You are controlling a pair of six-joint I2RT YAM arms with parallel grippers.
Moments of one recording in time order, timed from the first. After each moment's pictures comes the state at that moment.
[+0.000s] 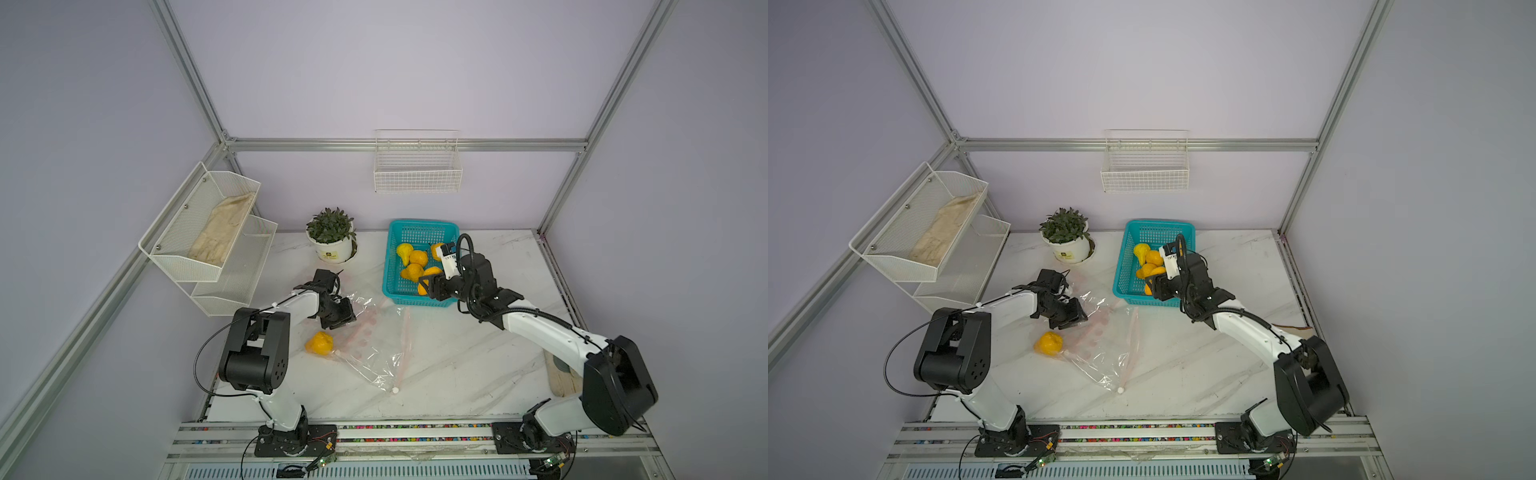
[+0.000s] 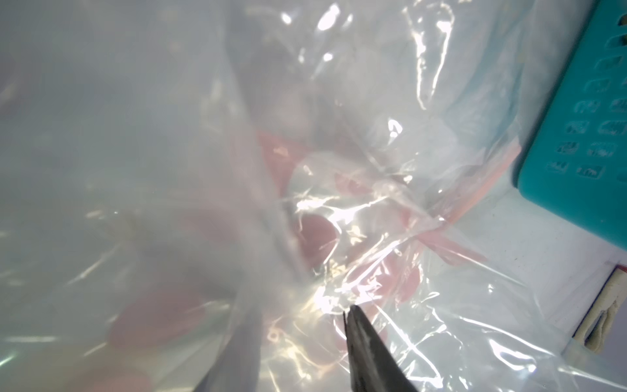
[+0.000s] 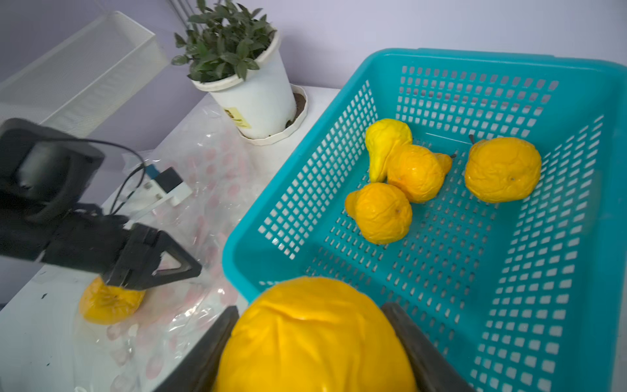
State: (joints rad) left arm -0.14 1.71 0.99 -0.56 0.31 -0.47; right arm 0.48 1.53 1.06 -0.02 -0.15 0.22
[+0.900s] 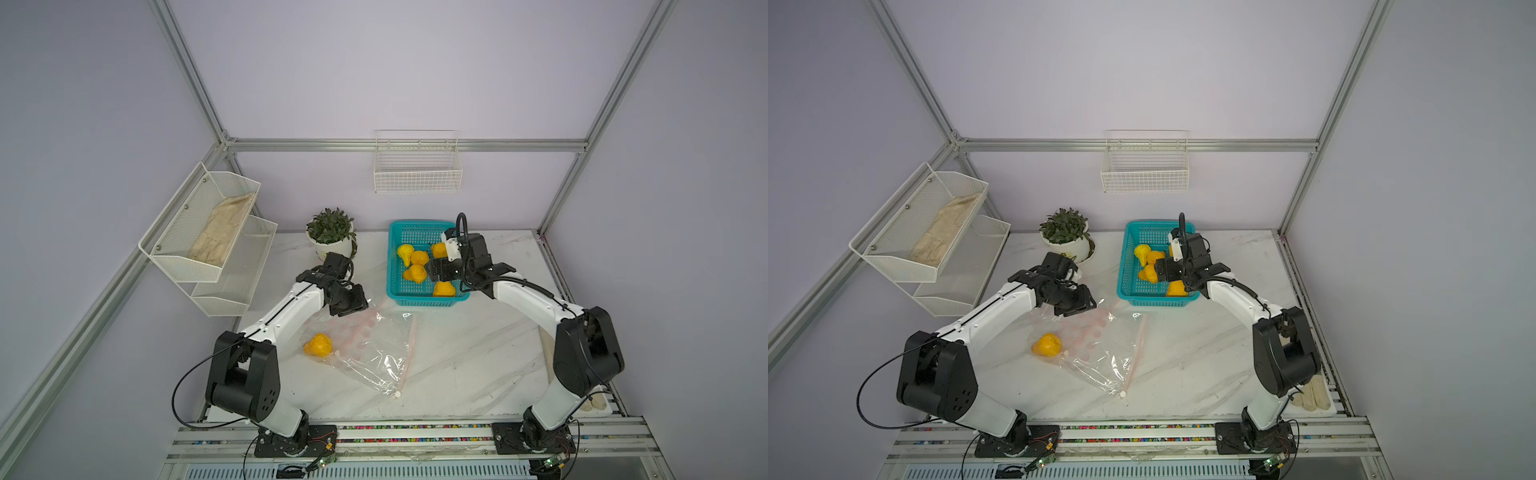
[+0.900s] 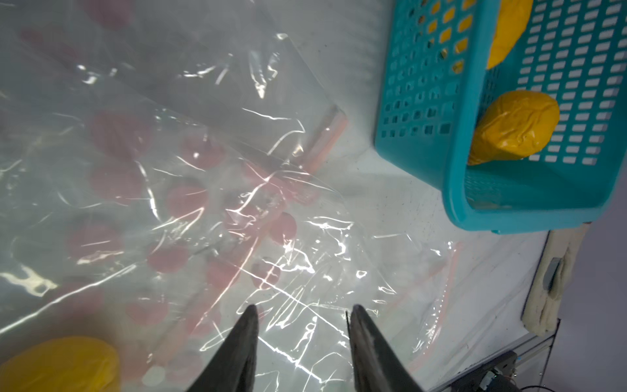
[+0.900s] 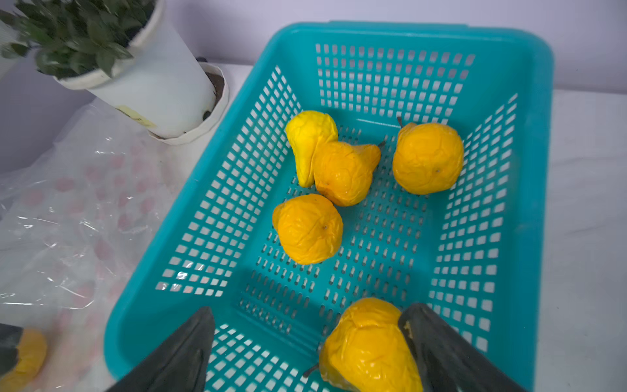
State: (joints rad) left arm -0.37 1.54 1.19 -0.79 0.24 -0.51; right arm 0.39 1.65 1.26 -0.23 -0.11 0.18
